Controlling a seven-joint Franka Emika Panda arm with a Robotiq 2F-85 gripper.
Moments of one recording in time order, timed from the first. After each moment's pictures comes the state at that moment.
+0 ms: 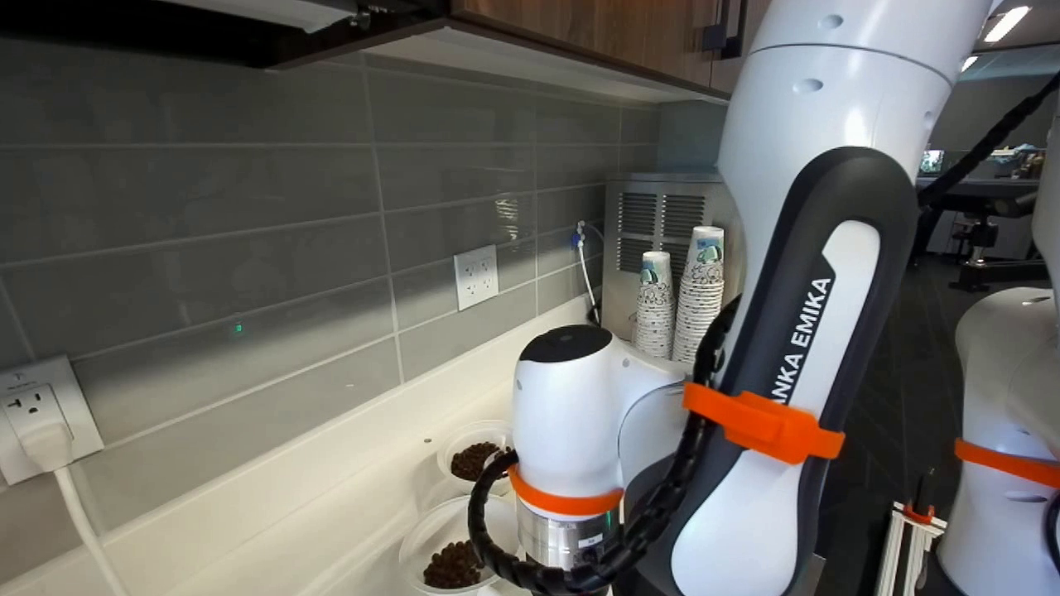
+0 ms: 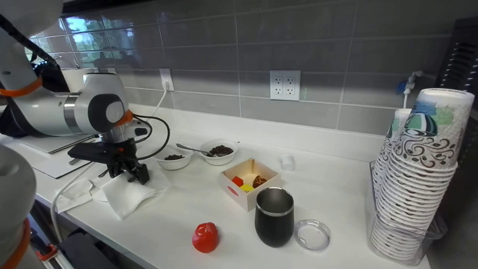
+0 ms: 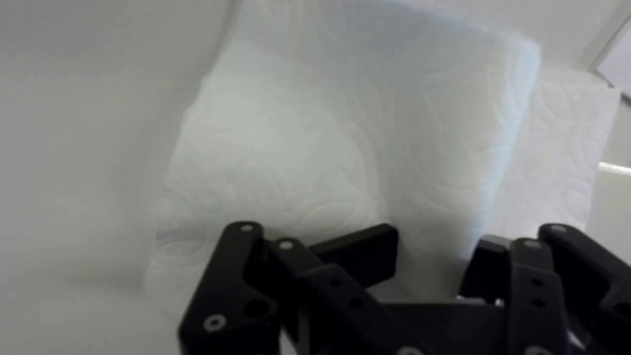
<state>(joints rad) 0.39 0.09 0.33 -2.75 0.05 2.83 0.35</state>
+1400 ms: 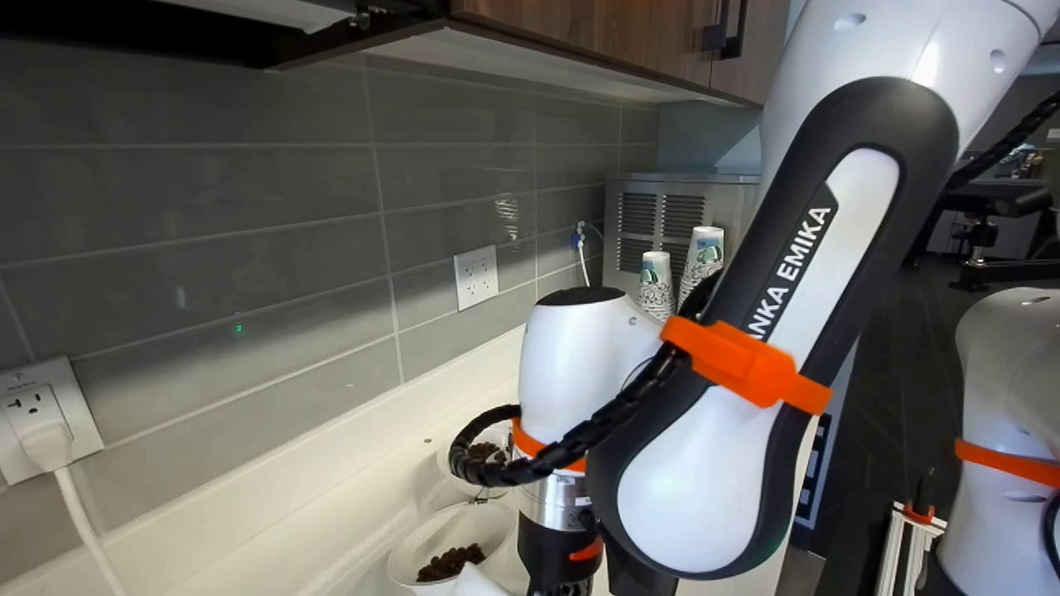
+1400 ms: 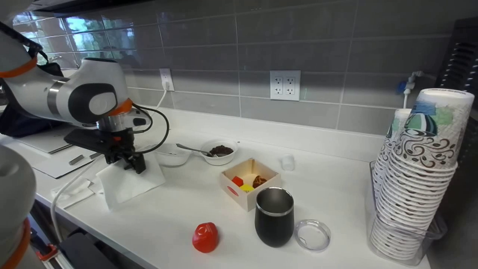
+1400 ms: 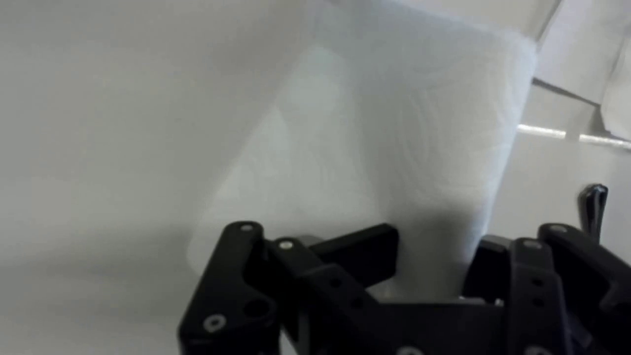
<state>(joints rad) 0.39 -0.02 0.37 -2.75 0.38 2.81 0.13</state>
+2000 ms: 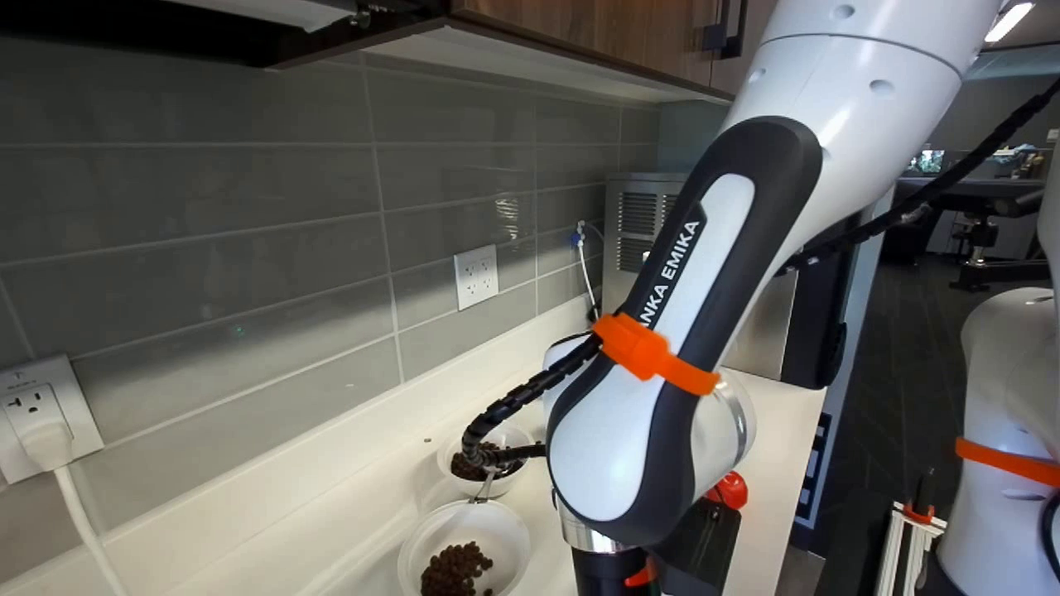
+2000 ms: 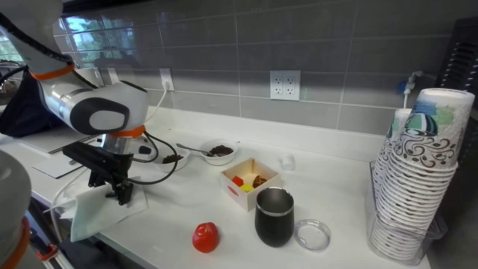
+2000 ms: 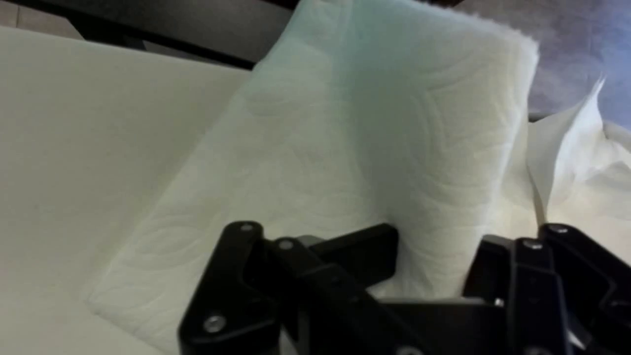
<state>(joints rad) 0.33 0.06 0.36 -2.76 0.72 2.53 -0.22</state>
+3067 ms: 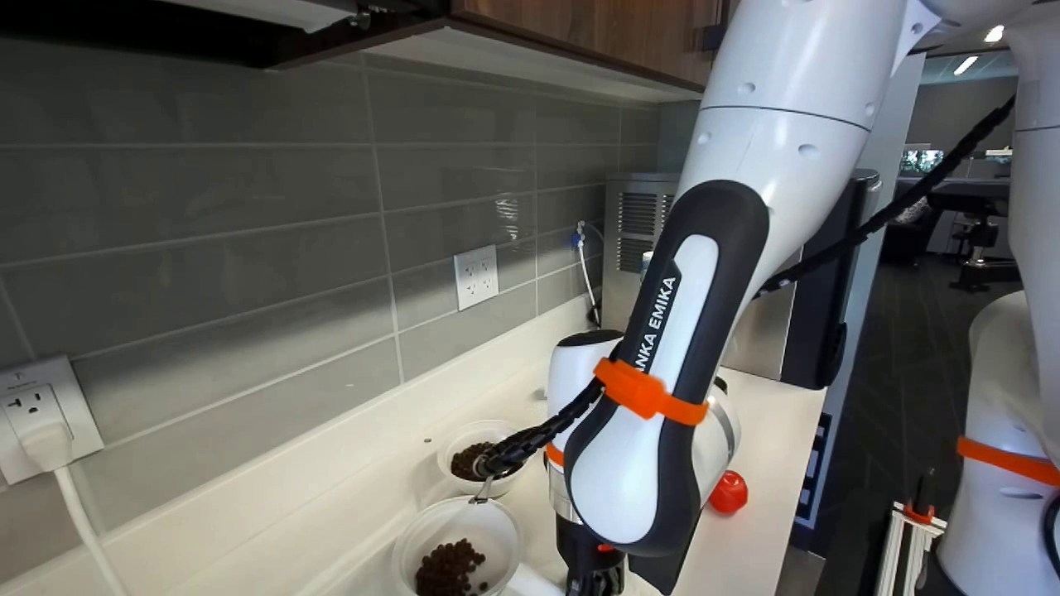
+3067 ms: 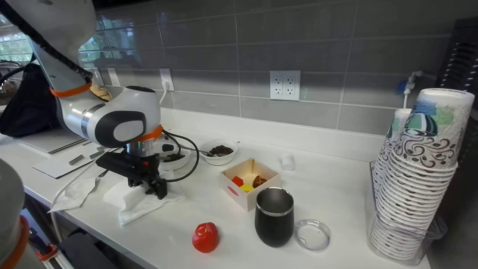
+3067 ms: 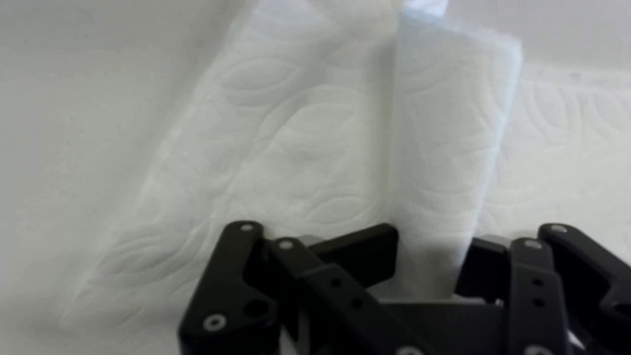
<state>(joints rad) 0.27 0.18 0.31 -2.75 0.48 2.88 -0.12</state>
